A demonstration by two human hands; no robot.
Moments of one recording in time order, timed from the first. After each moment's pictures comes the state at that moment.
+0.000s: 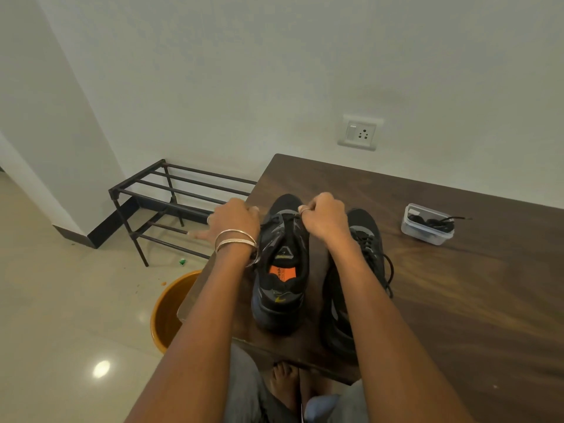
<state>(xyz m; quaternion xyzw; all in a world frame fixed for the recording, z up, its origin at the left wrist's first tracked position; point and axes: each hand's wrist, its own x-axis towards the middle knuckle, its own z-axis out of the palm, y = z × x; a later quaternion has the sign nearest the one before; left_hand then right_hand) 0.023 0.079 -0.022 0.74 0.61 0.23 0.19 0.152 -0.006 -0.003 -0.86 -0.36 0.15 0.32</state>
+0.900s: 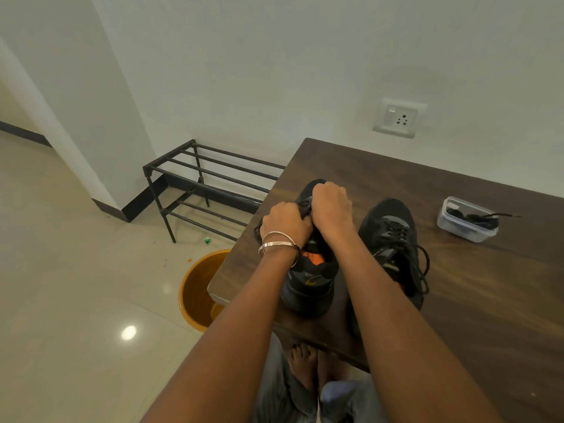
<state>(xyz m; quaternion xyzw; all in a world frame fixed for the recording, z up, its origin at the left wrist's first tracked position) 0.031 0.054 -0.047 0.82 0.51 0.16 0.21 0.120 0.030 -0.029 -0.85 -0.50 -0.05 0.13</state>
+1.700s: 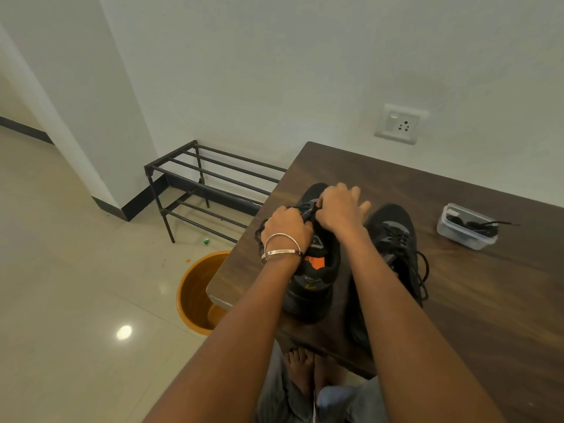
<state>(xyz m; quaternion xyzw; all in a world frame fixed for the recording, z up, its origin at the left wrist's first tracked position) 0.032 0.048 -0.046 0.80 0.54 0.16 0.22 0.133 0.029 -0.022 -0.89 -0.44 0.06 0.14</state>
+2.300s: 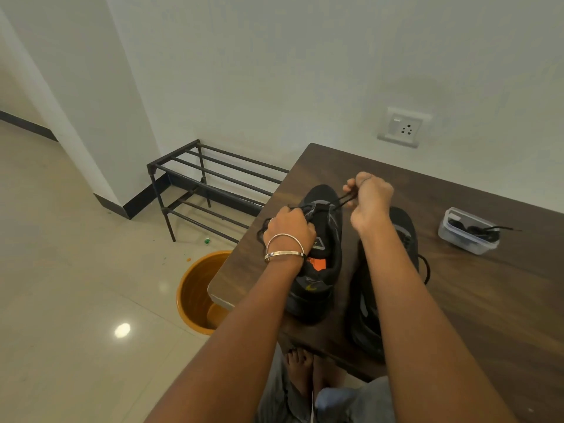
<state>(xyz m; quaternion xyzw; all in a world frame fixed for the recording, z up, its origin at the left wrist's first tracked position) 0.031 0.044 -0.046 0.81 0.53 0.16 0.21 0.154 0.016 0.002 -0.63 -0.07 0.27 0.73</state>
